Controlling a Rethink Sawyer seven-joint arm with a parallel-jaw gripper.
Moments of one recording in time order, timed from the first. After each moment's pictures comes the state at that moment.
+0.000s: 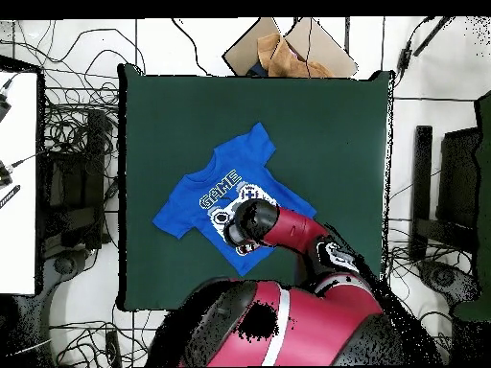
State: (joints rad) arm -0.32 -0.34 0.01 1.73 0.03 0.59 2.49
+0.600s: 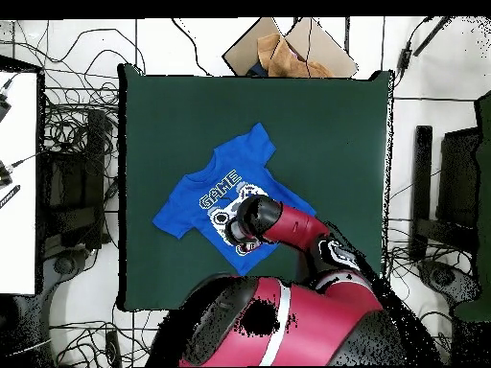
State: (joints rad) arm -0.32 -0.32 0.01 1.71 0.06 0.65 2.49
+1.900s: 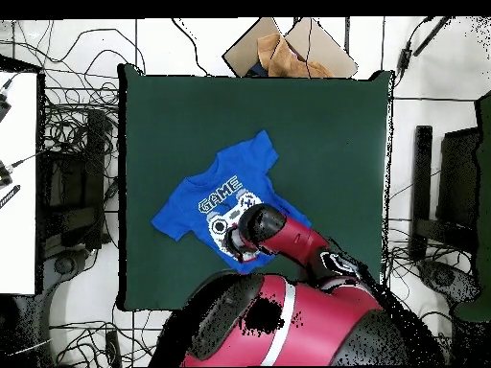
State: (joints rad) arm -0.33 -0.31 -0.01 1.80 0.17 0.65 2.49
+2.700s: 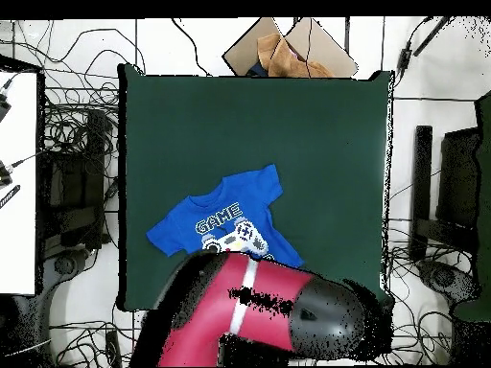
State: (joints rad) arm -0.23 -0.14 -0.09 1.99 0.15 0.59 2.49
